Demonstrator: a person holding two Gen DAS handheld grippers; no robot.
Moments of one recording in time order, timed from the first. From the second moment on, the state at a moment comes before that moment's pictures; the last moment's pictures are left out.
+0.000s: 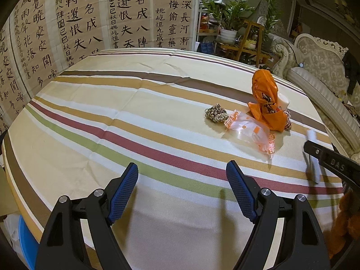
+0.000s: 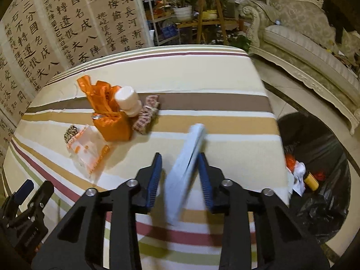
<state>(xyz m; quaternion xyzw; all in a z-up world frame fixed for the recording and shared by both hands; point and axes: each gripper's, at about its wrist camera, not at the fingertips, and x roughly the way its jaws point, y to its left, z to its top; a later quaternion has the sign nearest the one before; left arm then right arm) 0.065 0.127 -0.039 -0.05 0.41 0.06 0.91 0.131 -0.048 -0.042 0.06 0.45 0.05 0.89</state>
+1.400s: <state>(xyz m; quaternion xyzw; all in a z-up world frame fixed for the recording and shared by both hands) 0.137 0.059 -0.047 -0.04 0.47 0.06 0.88 0.123 -0.074 -0.045 0.07 0.43 0.11 0.89</state>
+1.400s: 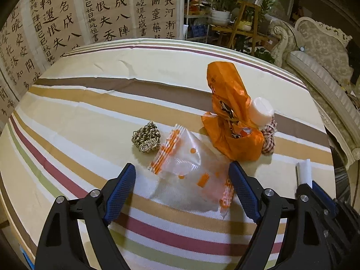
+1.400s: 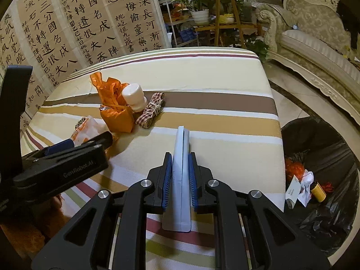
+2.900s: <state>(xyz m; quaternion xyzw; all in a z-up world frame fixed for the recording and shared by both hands) 0.060 0.082 -0.038 -0.05 0.42 -0.02 0.90 0.085 -0.078 -0.044 0.06 0.43 0.10 0.90</state>
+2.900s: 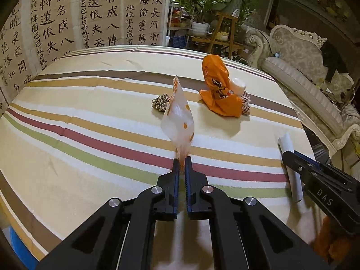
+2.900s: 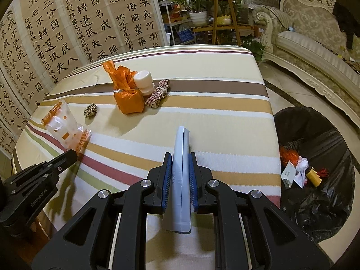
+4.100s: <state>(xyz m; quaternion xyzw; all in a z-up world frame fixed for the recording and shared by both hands) 0.027 -0.041 -0.007 0.02 0.37 -0.12 0.92 0.025 -0.177 -0.016 0.08 0.38 -0.01 0.92</state>
